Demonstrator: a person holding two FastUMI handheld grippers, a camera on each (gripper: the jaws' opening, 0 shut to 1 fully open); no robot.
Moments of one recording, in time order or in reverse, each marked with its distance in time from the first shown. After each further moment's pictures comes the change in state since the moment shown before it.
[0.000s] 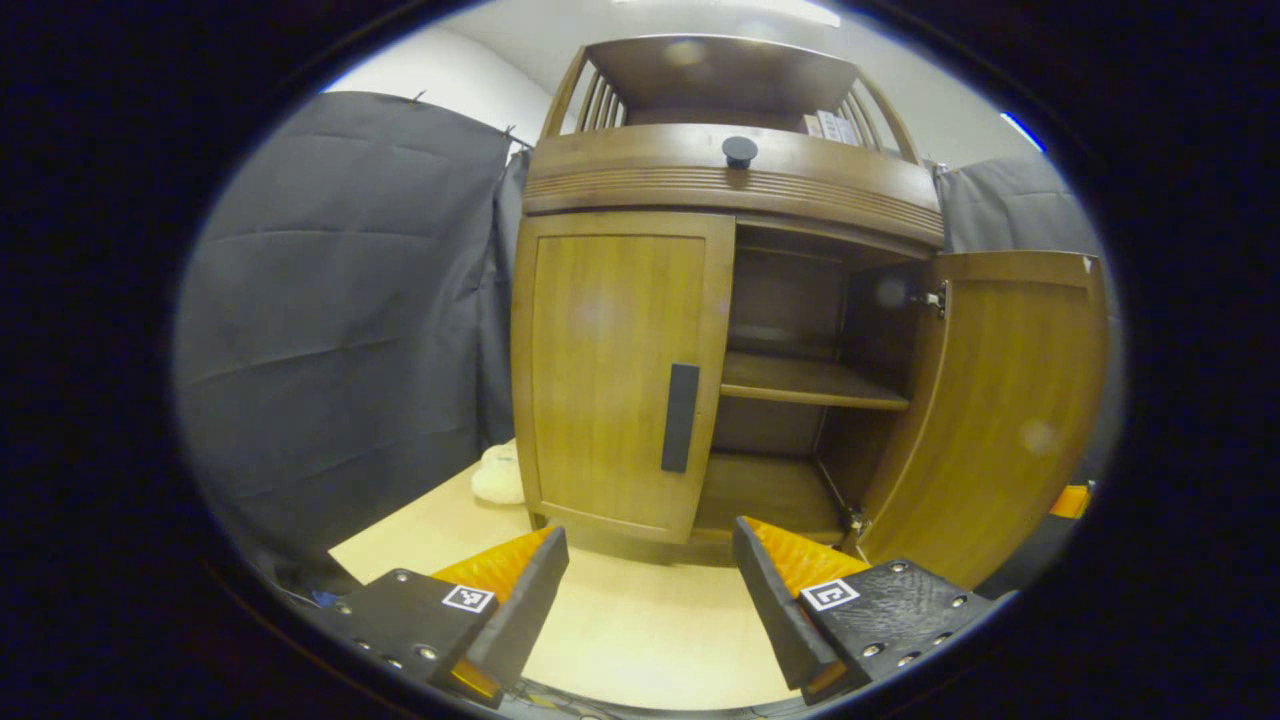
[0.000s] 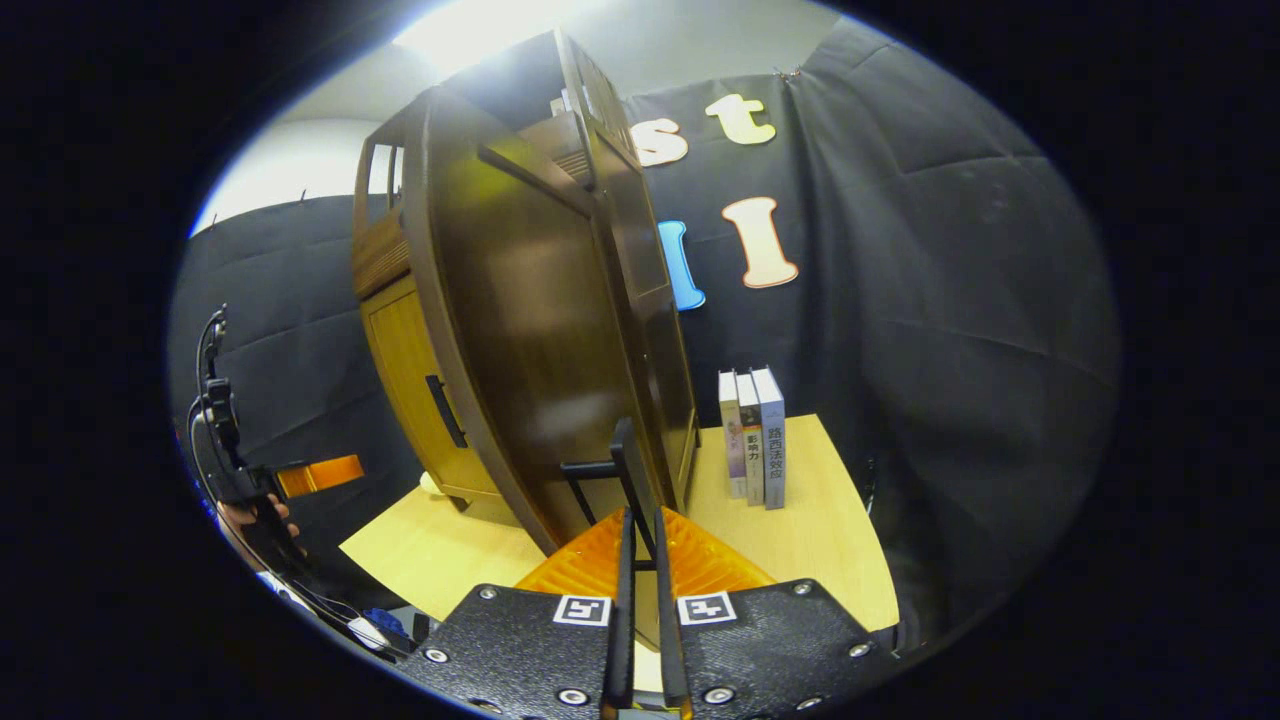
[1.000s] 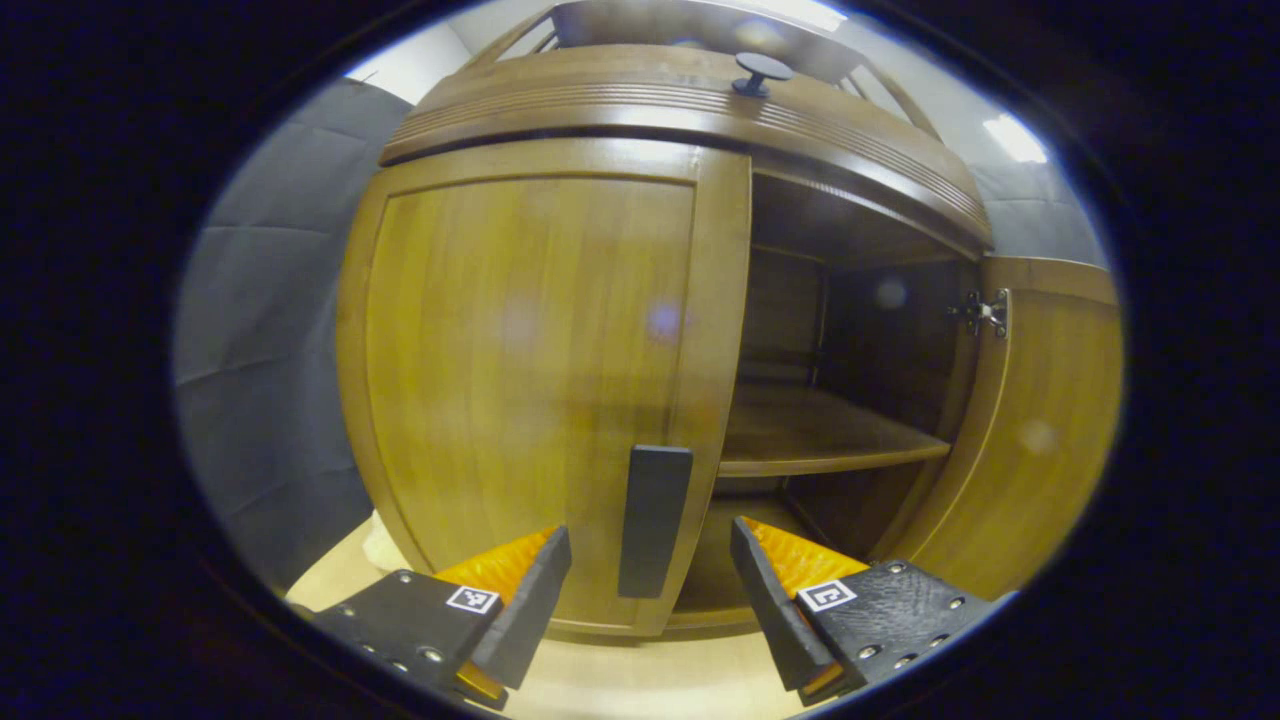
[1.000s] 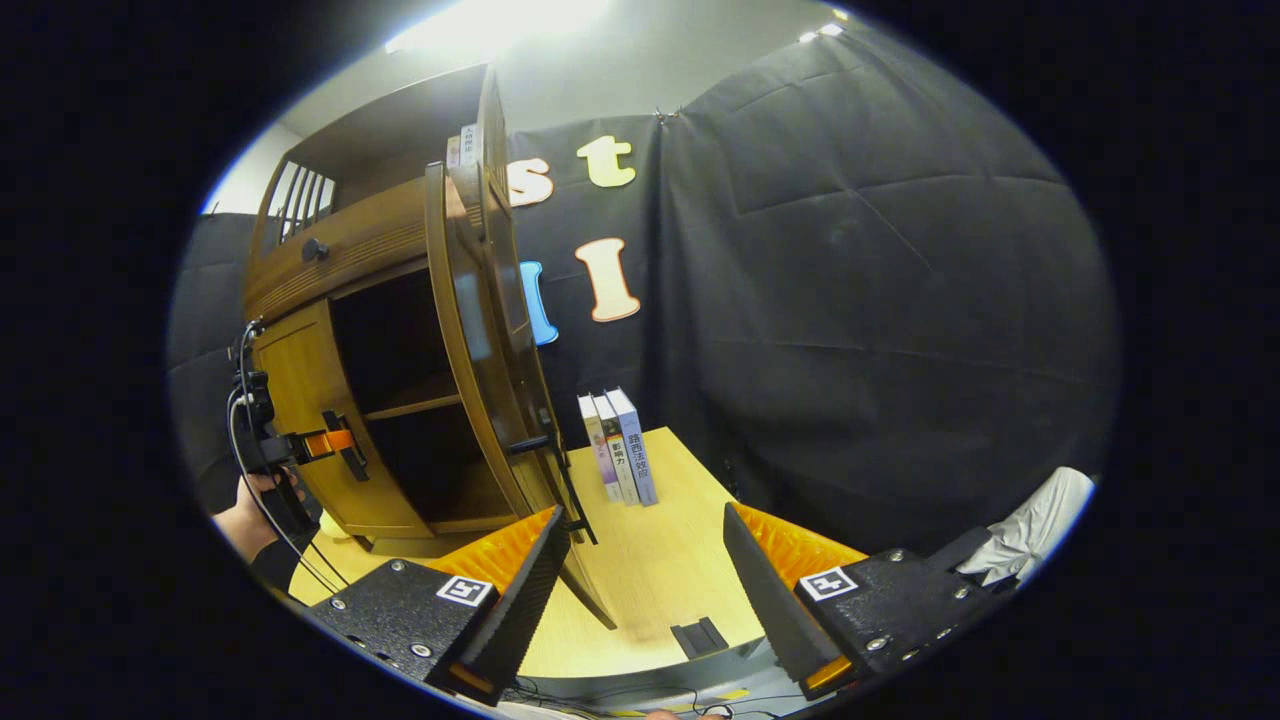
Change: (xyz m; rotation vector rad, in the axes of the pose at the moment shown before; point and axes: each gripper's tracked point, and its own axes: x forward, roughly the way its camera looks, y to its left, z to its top) left arm 0.201 -0.029 0.021 0.022 -0.040 -0.236; right arm -0.080 -0.012 -0.007 0.103 -0.107 -0.474
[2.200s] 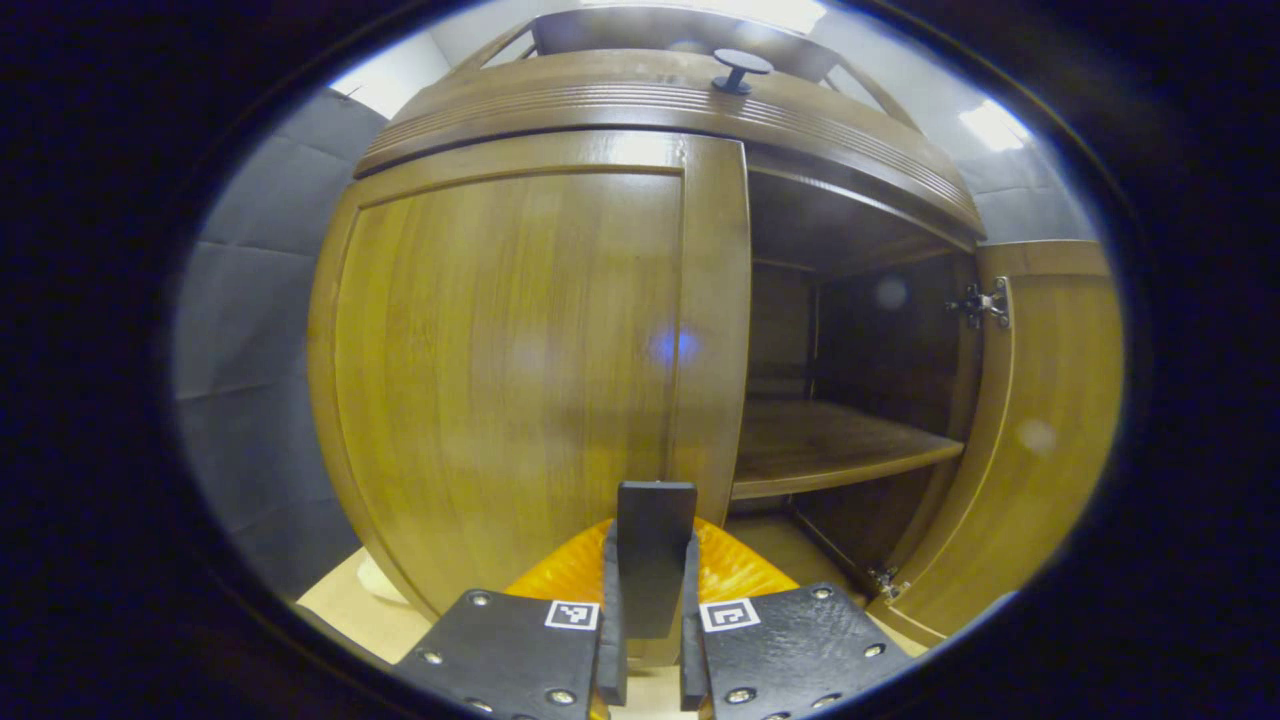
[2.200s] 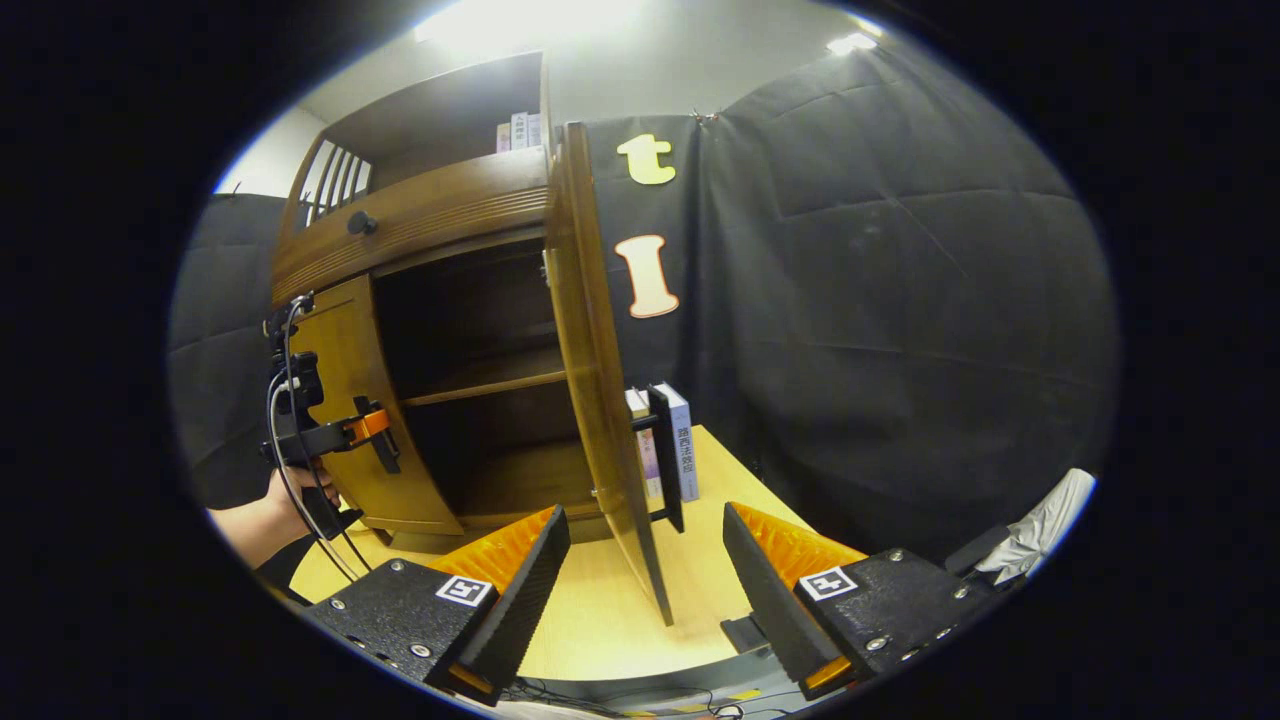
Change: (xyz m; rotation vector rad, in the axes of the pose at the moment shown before) left arm 0.022 0.000 0.012 0.033 -0.074 -0.019; right arm -0.006 0.085 -0.020 -0.057 0.002 0.092
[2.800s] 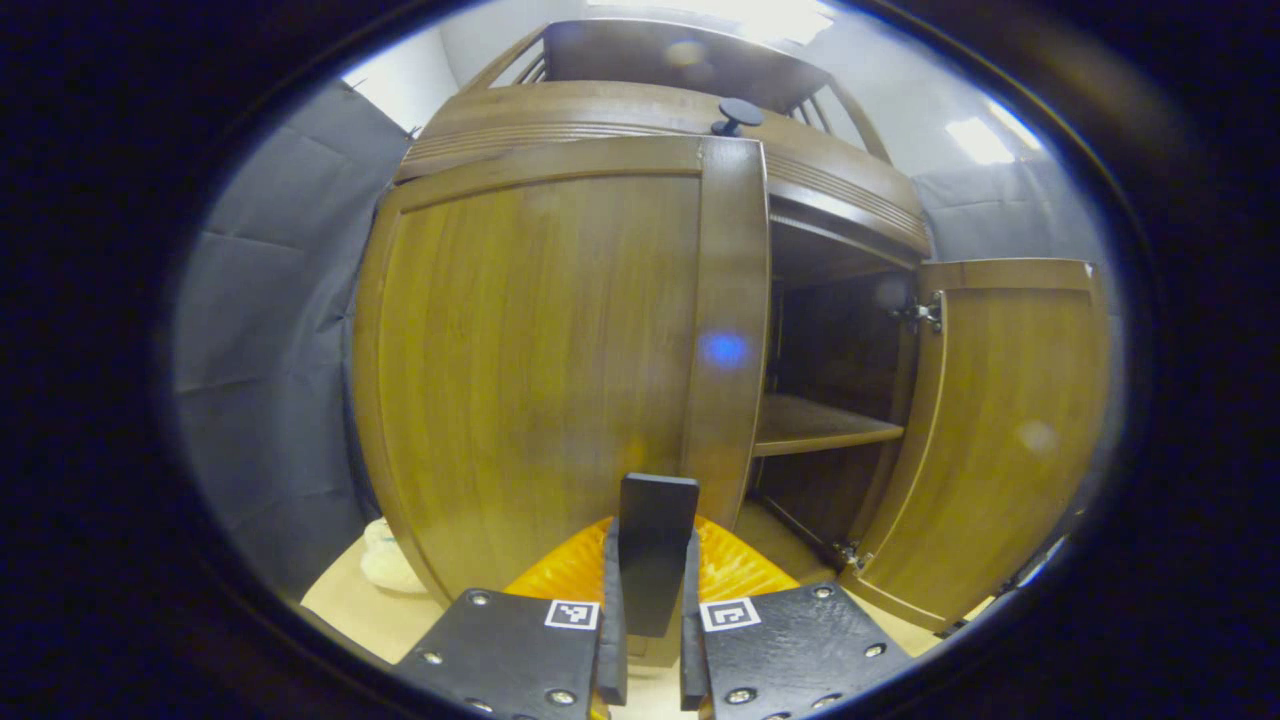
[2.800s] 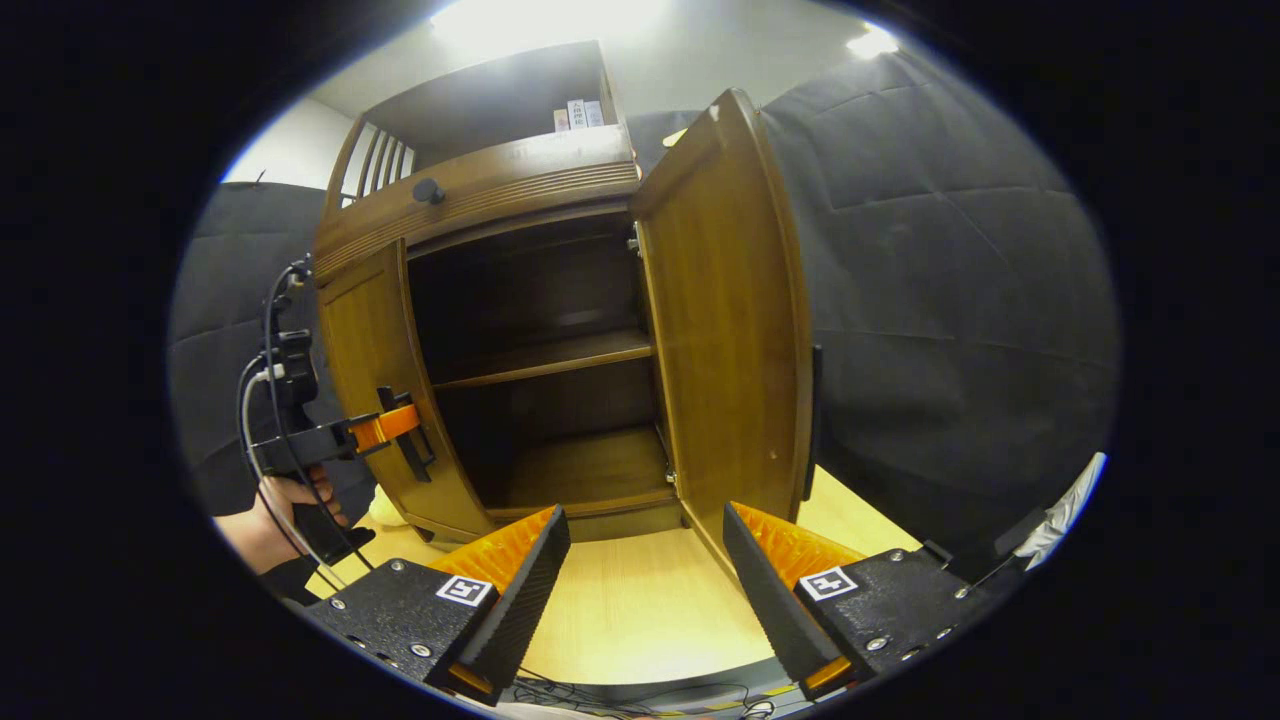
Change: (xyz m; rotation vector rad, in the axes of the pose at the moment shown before) left arm -0.012 -0.010 0.014 -0.017 -0.002 -0.101; right arm 0.011 0.093 -0.031 0.016 0.001 0.078
